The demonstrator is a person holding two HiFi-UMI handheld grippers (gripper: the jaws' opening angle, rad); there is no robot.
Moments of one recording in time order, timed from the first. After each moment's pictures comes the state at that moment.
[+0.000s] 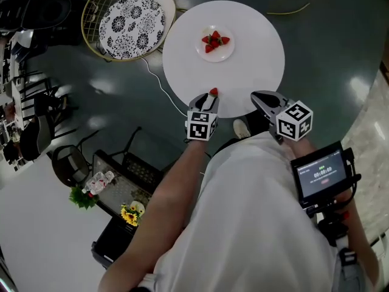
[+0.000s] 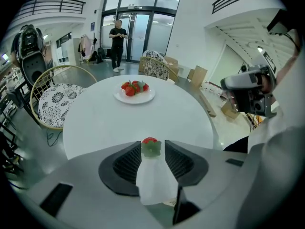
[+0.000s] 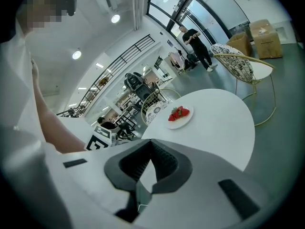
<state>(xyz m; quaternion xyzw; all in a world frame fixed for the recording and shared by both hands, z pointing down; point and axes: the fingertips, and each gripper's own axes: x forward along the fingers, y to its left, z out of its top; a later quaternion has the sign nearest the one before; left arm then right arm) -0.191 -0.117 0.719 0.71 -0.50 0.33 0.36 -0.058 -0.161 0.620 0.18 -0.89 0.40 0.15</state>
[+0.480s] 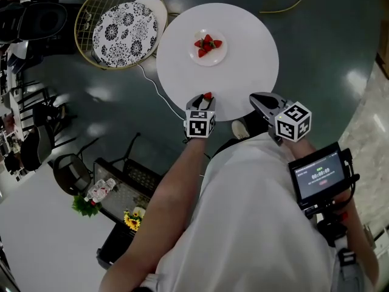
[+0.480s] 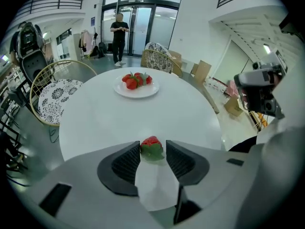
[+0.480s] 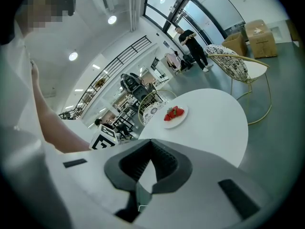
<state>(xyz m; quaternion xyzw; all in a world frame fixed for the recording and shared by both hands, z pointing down) -0.196 -0.124 0.742 0.69 -0.50 0.36 0.37 -0.047 -0.163 0.627 0.19 -0.88 0.40 0.15</state>
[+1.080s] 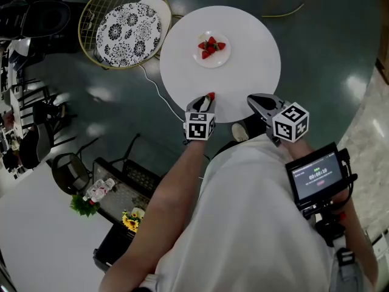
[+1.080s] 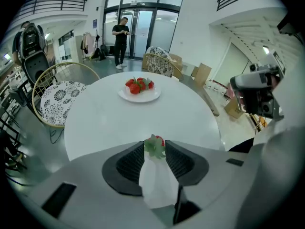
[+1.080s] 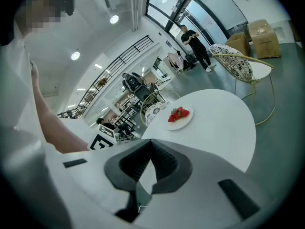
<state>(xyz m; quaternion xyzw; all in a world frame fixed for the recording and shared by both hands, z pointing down) -0.198 -0.129 0.725 0.69 -0.51 0.35 0.37 -0.058 -0.168 0.617 0.18 -0.89 0.40 0.15</state>
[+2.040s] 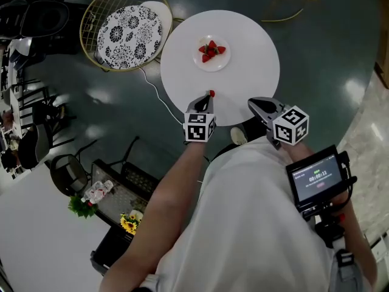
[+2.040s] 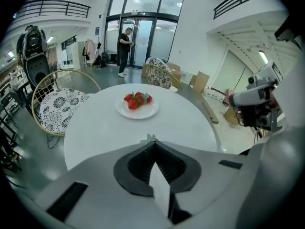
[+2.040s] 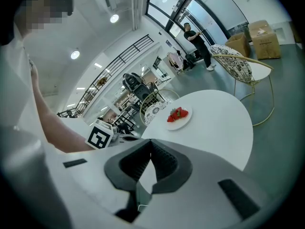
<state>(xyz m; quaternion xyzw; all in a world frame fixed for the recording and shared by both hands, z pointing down) -0.193 -0.155 0.705 0.71 -0.53 0.31 0.35 -0.056 -0.168 0.620 0.18 -0.89 0.40 0.15</state>
